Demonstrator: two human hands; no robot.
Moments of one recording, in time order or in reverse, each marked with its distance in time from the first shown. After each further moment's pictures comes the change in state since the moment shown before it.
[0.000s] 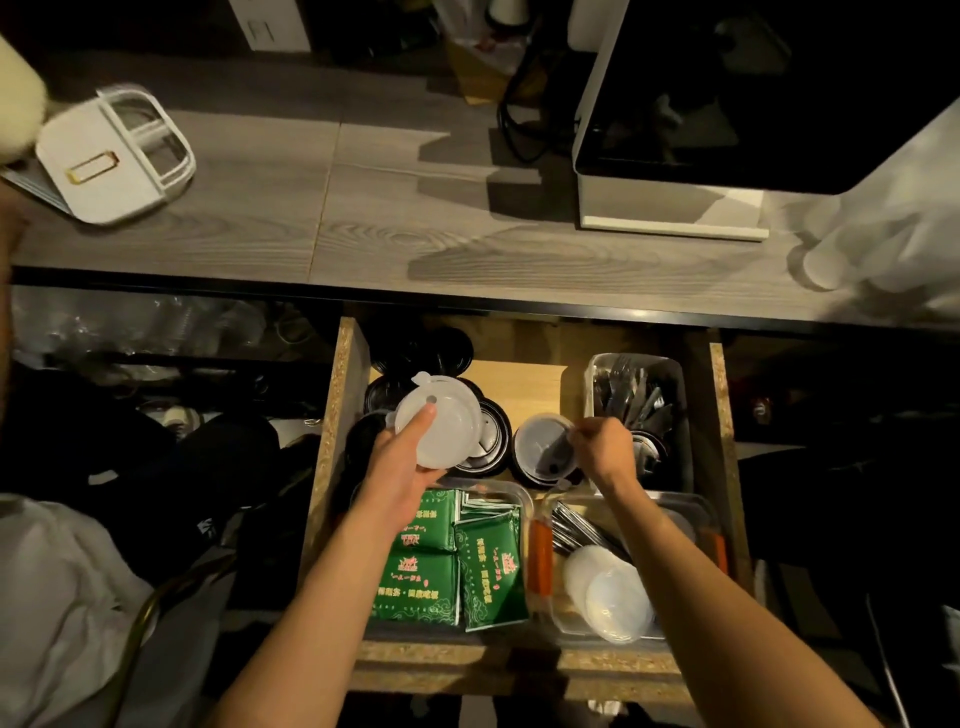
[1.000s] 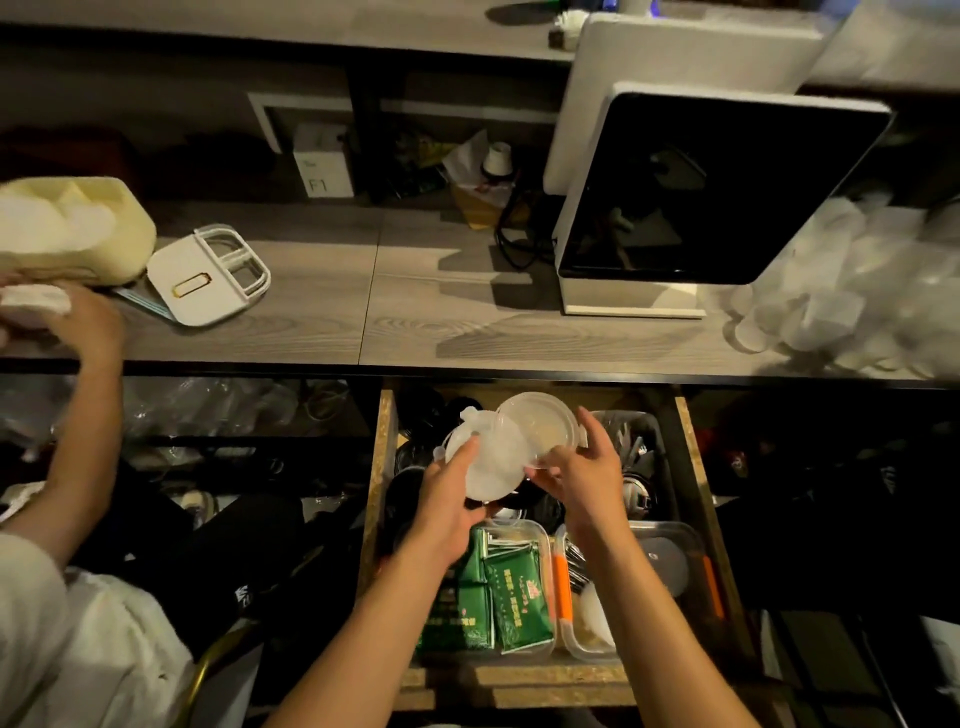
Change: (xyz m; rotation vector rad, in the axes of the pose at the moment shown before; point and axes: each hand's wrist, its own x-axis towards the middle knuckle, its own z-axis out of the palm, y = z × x) left_hand -0.088 0.039 0.007 0.008 -0.130 -0.008; right_hand -0.153 -0.139 -0.042 1.138 0.099 0.074
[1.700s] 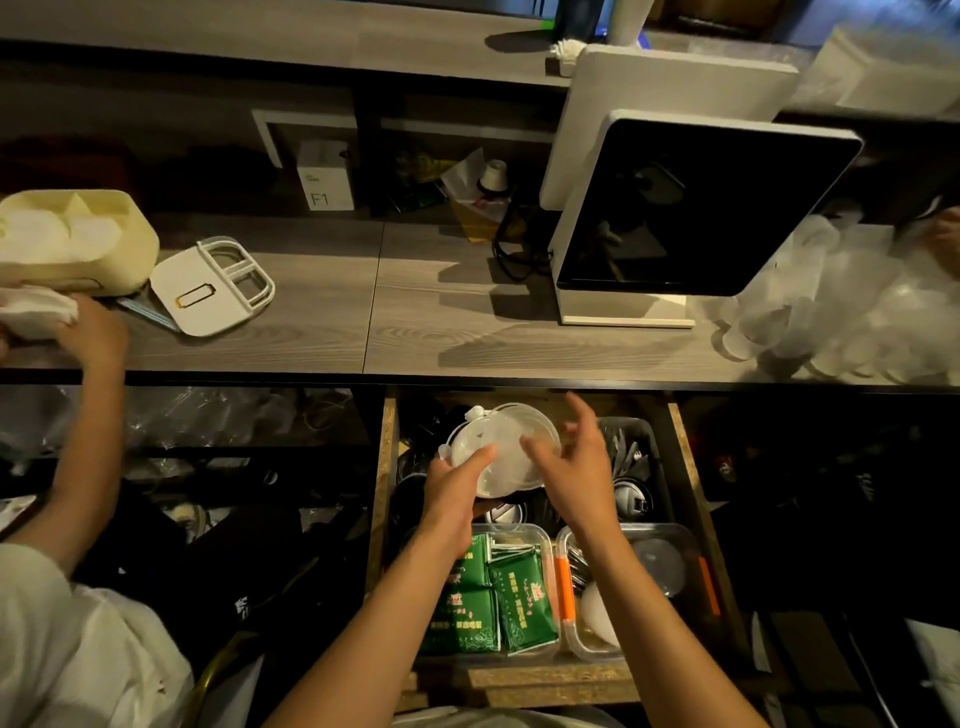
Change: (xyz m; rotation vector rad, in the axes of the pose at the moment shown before) left_hand 0.002 0.006 -0.005 0.131 -0.036 0.120; right_hand -0.013 -0.003 0.014 -0.692 0.000 -0.397
